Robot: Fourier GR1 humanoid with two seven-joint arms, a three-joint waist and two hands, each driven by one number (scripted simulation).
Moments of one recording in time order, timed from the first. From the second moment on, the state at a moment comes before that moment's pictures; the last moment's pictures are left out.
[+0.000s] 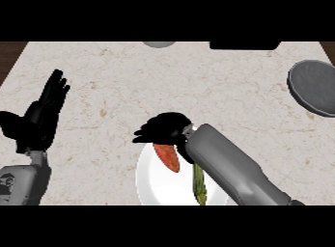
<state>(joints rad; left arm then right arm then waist) -0.22 0.22 0.06 -1.48 0.05 0.09 0.07 -0.81 0.00 0.65 -0.85 1.06 0.48 -0.44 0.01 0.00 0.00</state>
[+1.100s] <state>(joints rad) -0.21 0.22 0.11 -1.47 0.04 0.09 0.08 -0.82 -0.08 0.43 -0.64 0.92 0.36 -0.15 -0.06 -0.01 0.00</state>
